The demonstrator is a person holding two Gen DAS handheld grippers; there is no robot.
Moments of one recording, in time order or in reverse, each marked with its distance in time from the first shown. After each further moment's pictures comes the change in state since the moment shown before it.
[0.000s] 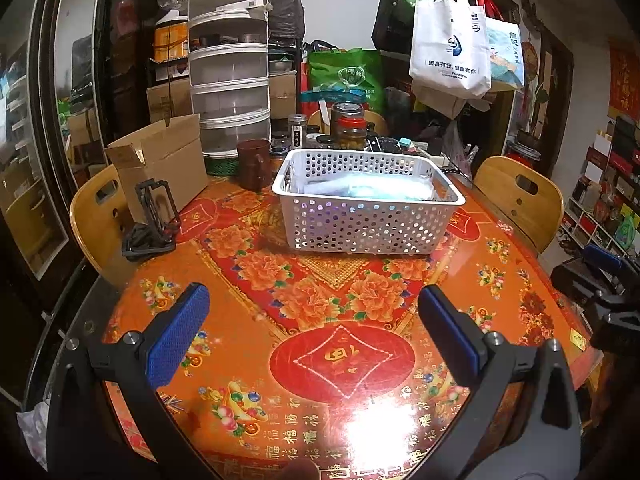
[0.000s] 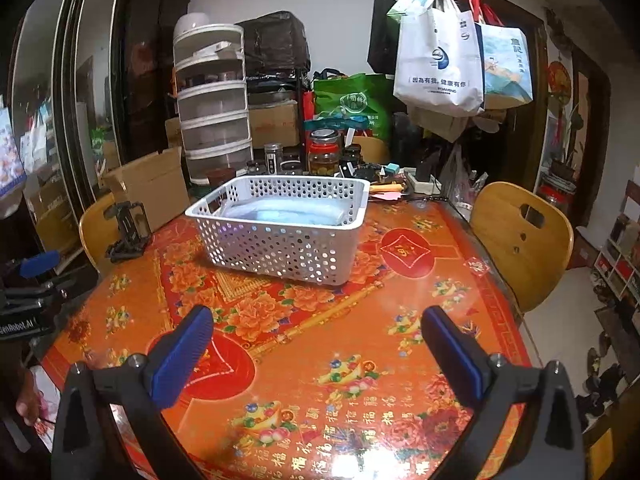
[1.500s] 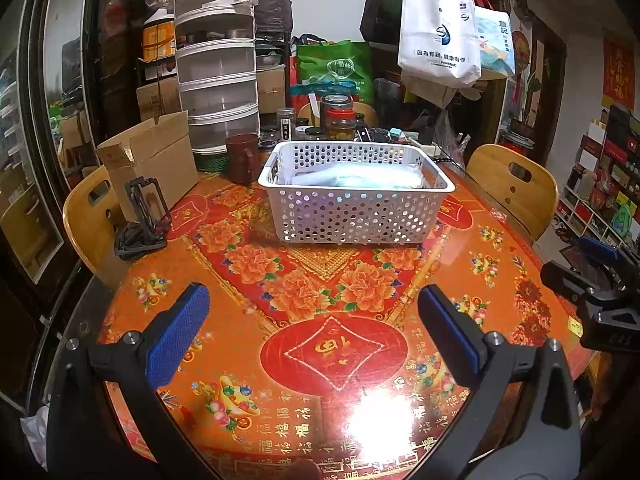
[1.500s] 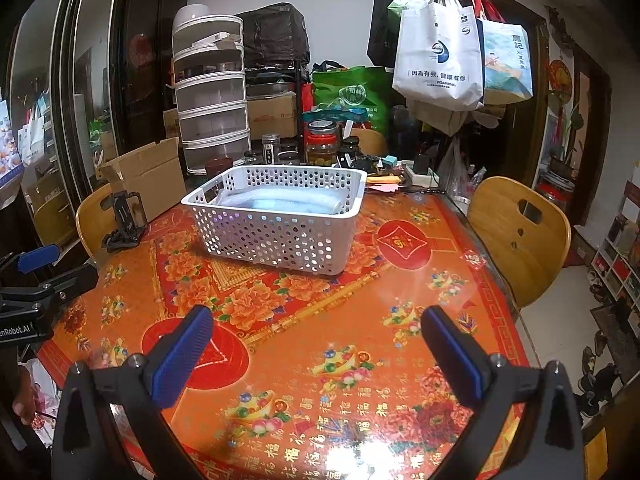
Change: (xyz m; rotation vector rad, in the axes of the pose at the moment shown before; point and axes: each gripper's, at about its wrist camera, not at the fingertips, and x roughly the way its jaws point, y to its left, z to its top) left arm 0.004 -0.011 -0.008 0.034 0.020 -0.020; right arm 0.002 0.000 -0.005 -0.018 0.030 -0.013
